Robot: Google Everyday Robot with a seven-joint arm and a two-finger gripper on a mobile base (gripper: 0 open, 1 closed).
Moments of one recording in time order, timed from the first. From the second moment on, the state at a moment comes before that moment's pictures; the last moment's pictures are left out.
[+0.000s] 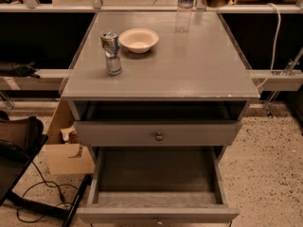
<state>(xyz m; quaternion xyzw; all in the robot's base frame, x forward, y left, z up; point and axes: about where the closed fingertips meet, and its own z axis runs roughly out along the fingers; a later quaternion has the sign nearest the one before) 0.548 -0.131 1.141 -0.51 0.53 0.13 0.66</state>
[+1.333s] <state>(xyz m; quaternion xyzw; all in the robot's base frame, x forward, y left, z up) 0.459 -0.220 0.871 -0.43 0.67 0.22 0.56</state>
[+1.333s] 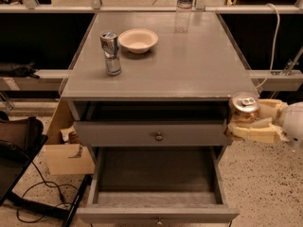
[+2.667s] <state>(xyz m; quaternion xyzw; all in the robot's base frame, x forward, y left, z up) 0.416 -0.076 0.633 -0.44 0.65 0.40 0.48</state>
